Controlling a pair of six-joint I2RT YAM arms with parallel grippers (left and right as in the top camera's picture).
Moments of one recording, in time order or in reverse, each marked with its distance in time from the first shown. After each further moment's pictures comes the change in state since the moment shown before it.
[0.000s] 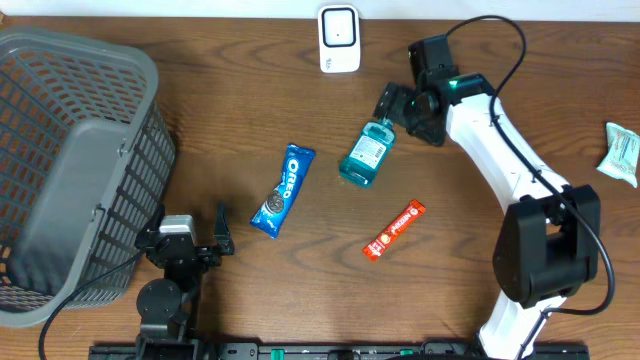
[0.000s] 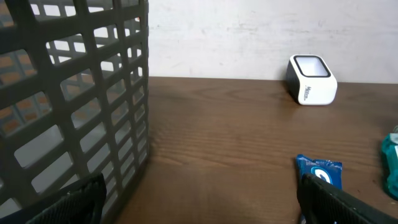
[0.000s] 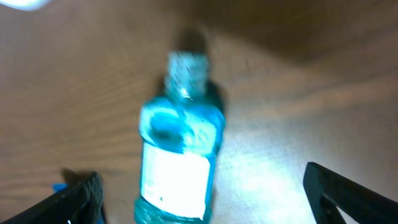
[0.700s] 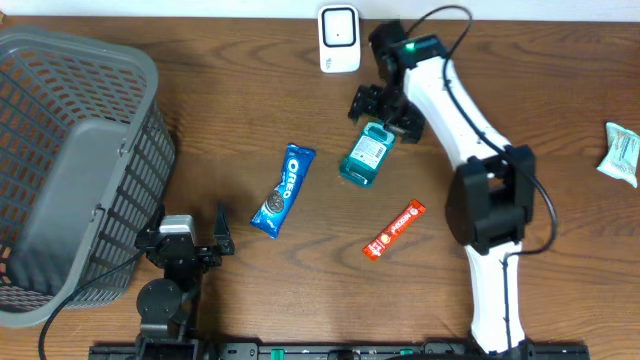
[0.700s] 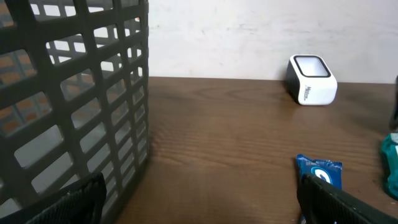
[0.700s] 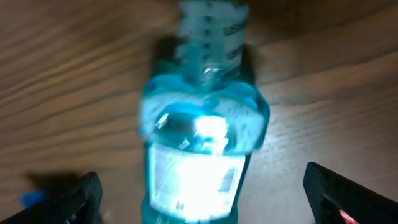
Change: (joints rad) left arm 0.000 0.000 0.000 0.000 0.000 0.000; right arm 0.063 0.406 0.530 -0.447 -0.020 0.075
